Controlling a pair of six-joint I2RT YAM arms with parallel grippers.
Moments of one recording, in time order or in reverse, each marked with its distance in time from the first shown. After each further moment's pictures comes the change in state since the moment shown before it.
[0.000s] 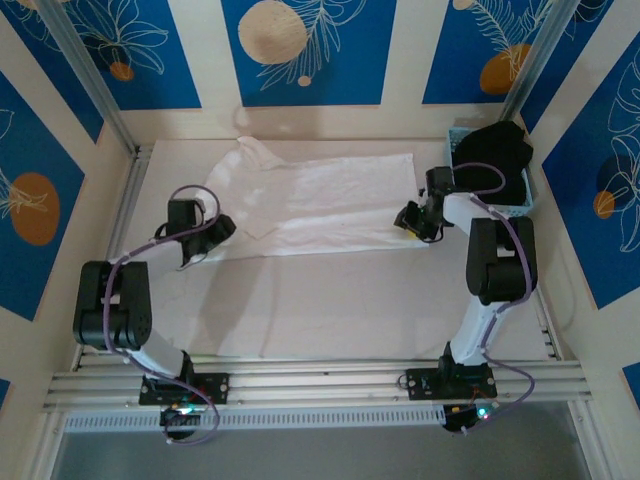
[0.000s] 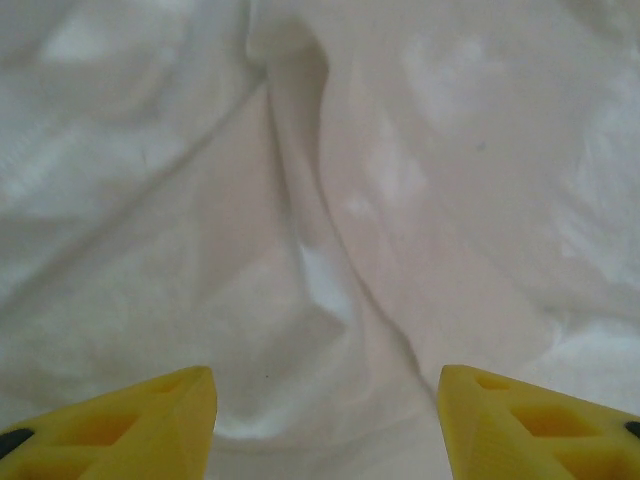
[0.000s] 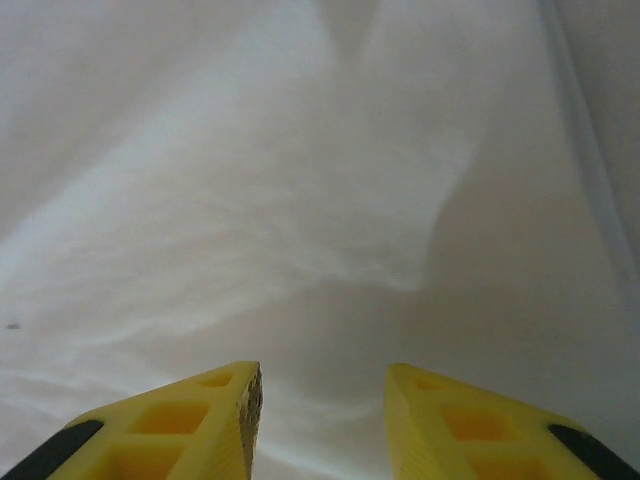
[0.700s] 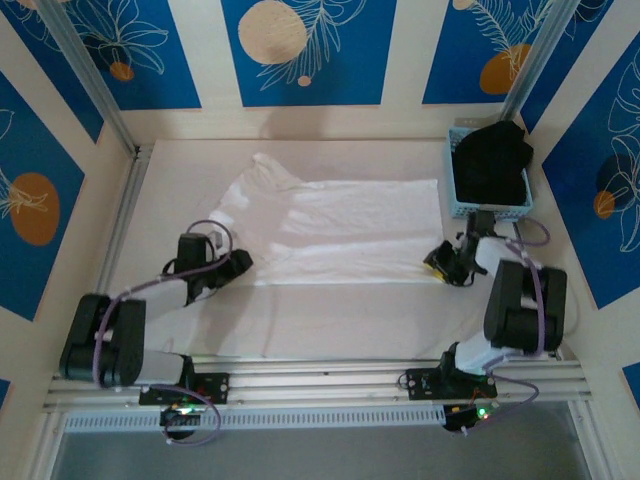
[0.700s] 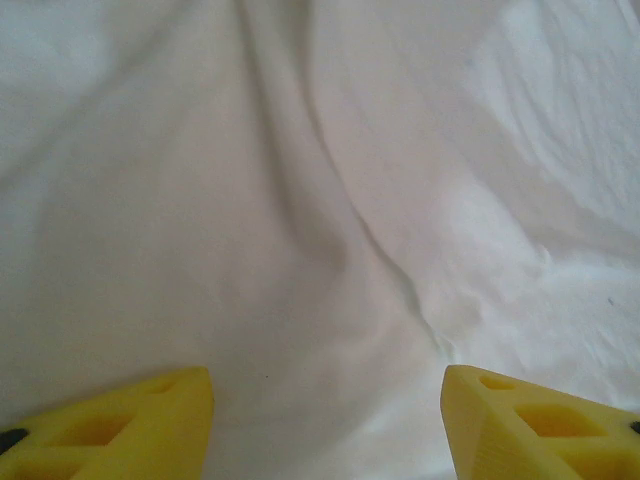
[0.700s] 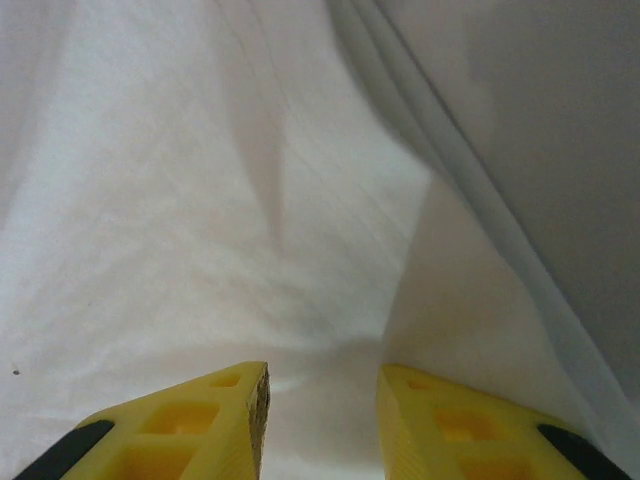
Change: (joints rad) left arm -0.143 -0.287 -0.336 0.062 0.129 -0.070; right arm -0.237 -0.440 -0.499 0.032 -0.045 0.028
